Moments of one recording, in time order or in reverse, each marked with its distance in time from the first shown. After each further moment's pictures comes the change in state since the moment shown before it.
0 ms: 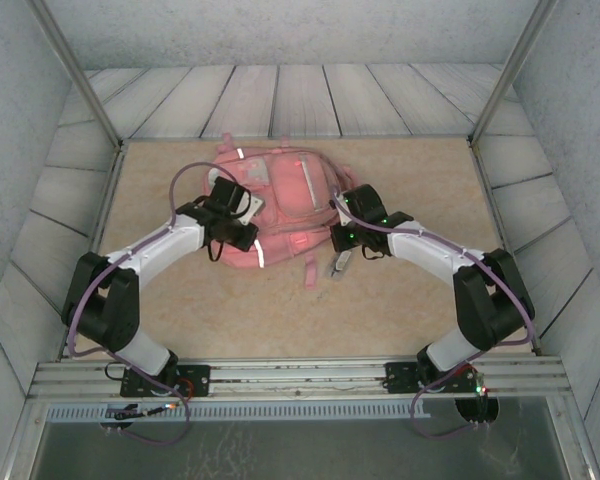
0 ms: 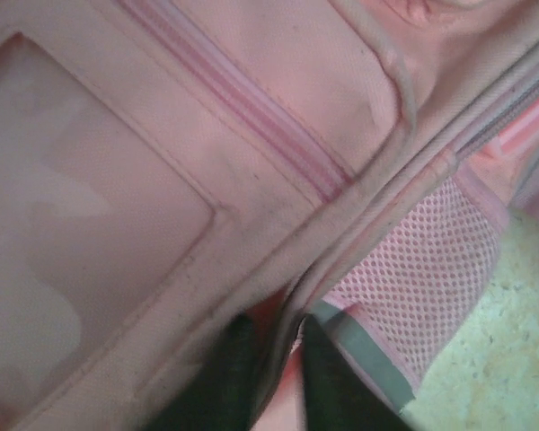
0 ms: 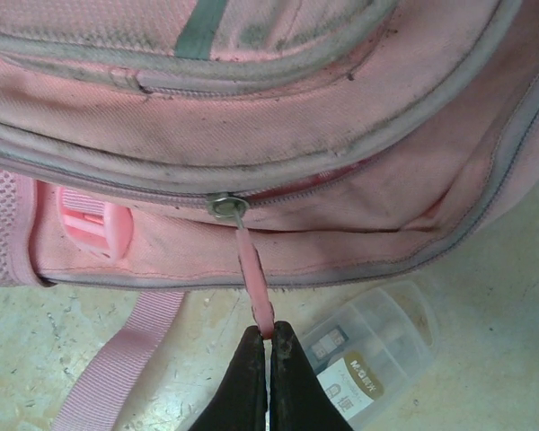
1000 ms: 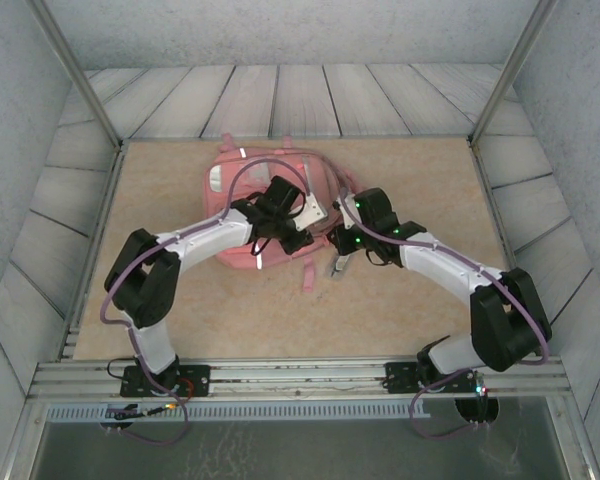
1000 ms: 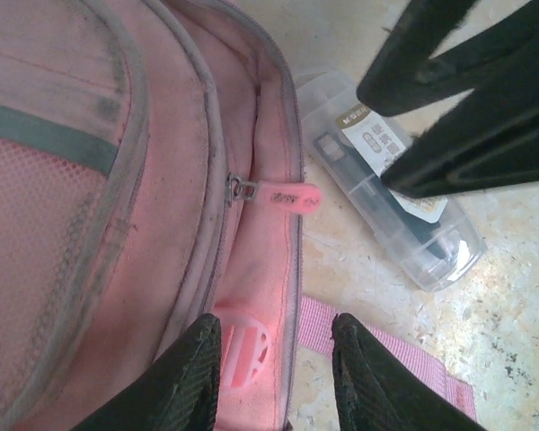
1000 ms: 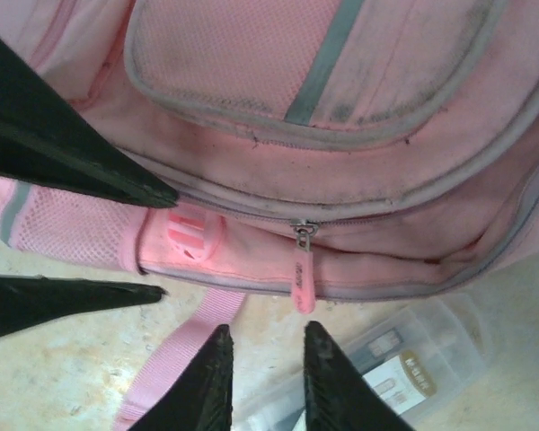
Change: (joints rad) left arm -0.242 0.240 0.228 0.109 0.119 0.285; right arm -0.007 -0.123 -0.099 0.090 -0.145 -0.006
